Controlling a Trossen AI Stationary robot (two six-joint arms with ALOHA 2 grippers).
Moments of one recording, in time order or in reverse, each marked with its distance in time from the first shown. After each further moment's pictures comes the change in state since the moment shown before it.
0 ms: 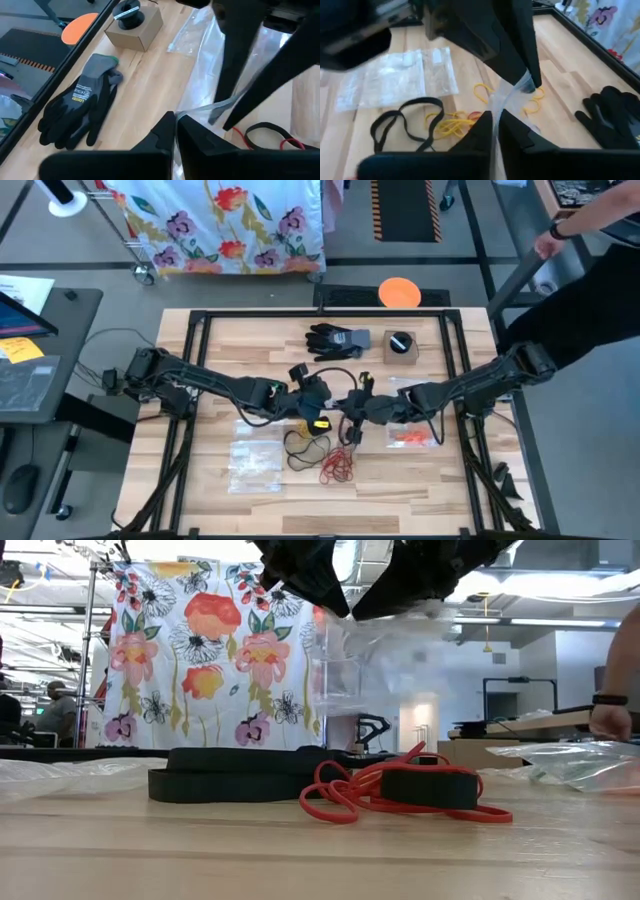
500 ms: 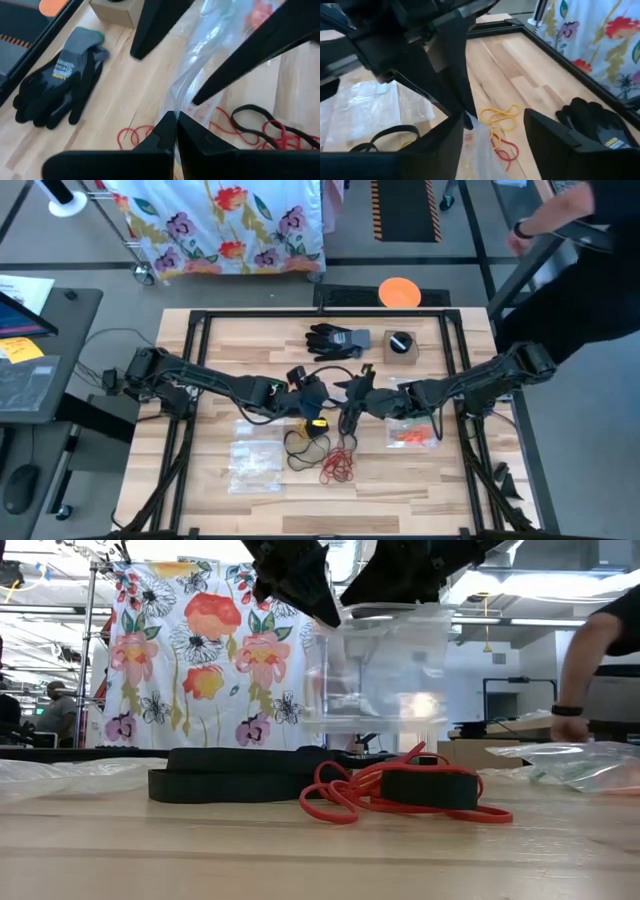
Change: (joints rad) left arm 0.007 0.000 0.000 -0.086 0.099 -0.105; right arm -0.024 -0.004 0.007 0.066 0.113 -0.020
